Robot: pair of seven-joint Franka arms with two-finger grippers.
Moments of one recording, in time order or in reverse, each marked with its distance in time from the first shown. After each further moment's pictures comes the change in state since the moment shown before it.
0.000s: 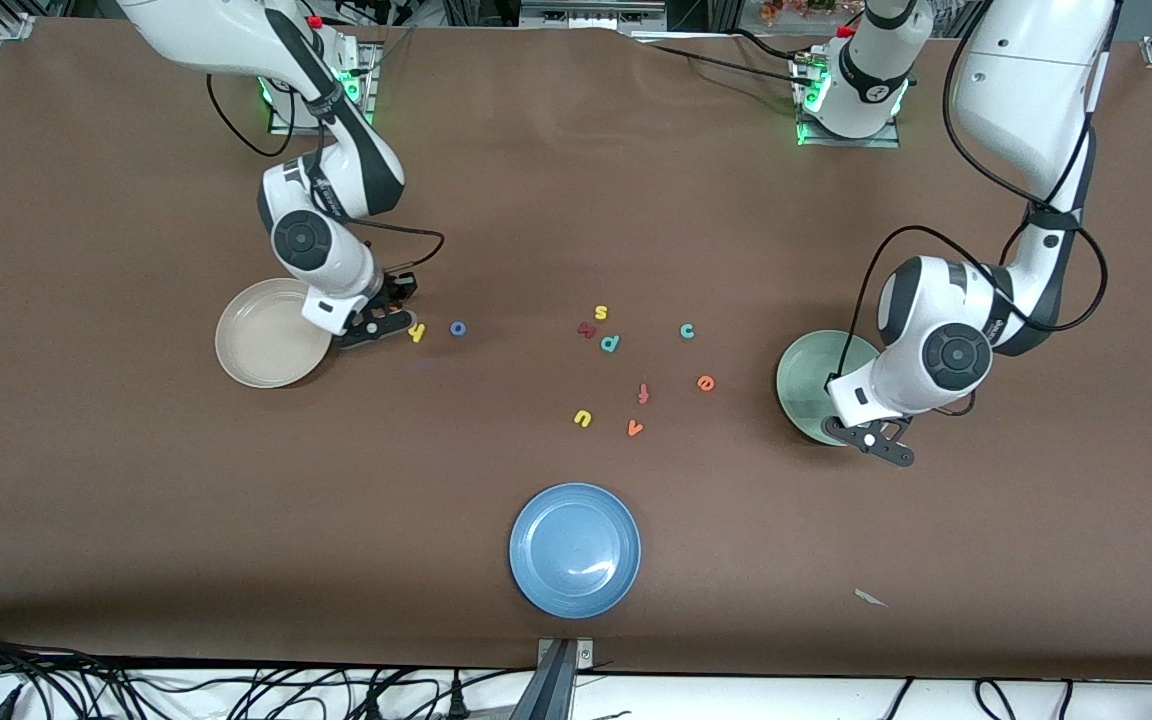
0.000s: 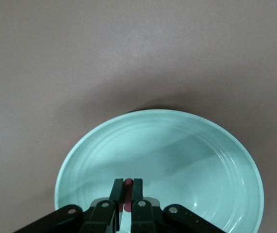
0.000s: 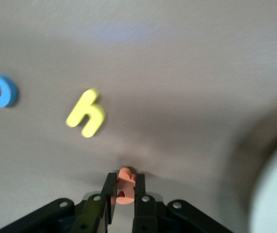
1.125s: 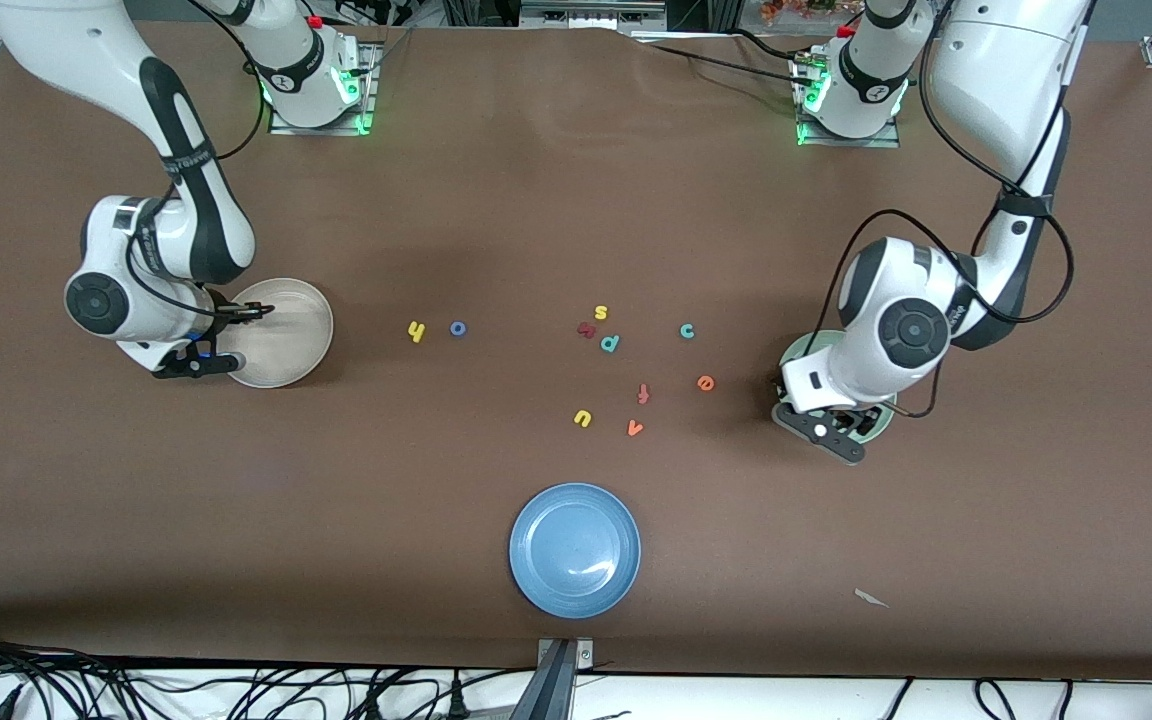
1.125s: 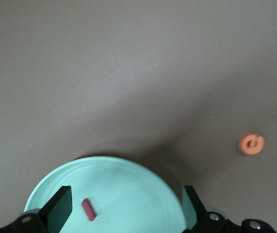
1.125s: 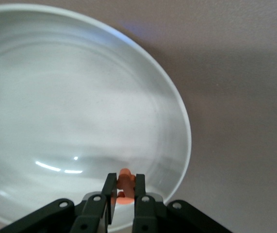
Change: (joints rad) left arm -0.058 -0.045 -0.081 0.050 0.000 0.005 0.010; right arm -0.039 0.075 -0.384 0.136 0.000 -0.240 -0.220
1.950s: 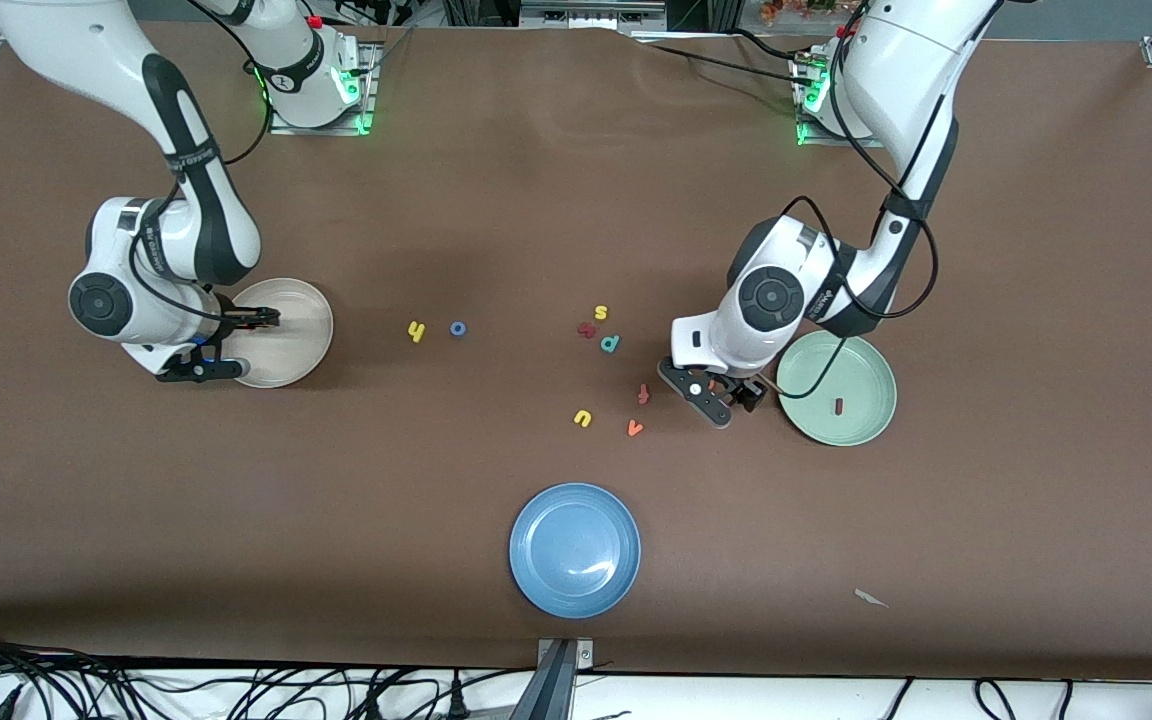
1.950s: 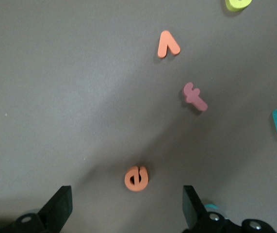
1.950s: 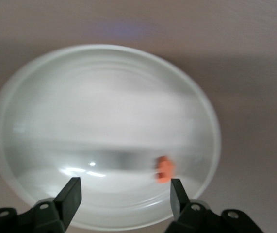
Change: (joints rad) left arm -0.141 0.073 -0.058 0.002 0.000 0.074 -0.001; right arm 0.002 -0.063 0.077 0.022 0.028 -0.041 0.126
